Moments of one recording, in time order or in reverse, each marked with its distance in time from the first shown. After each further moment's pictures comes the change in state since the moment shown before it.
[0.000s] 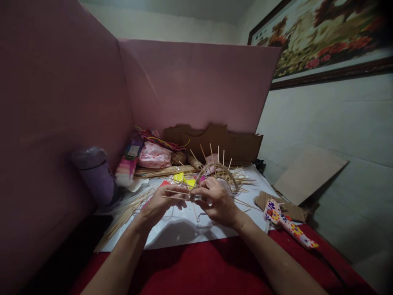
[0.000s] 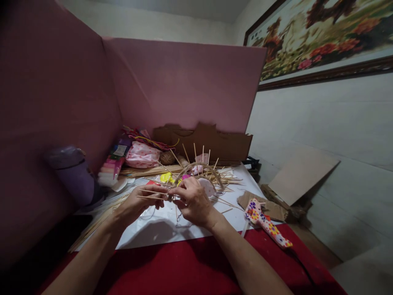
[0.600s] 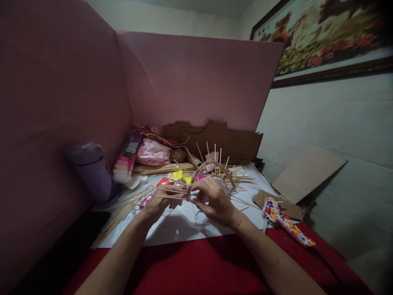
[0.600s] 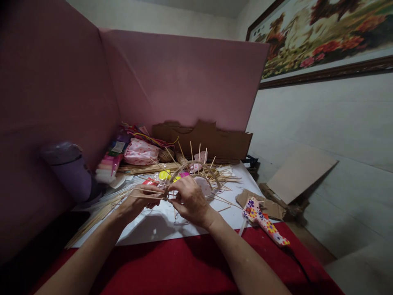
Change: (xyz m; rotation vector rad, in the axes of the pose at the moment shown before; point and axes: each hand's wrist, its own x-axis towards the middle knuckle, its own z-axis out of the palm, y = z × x) left_hand 0.006 -0.016 -0.004 0.159 0.002 0.049; right_hand 0.000 -0.002 0.003 0.069 0.040 -0.067
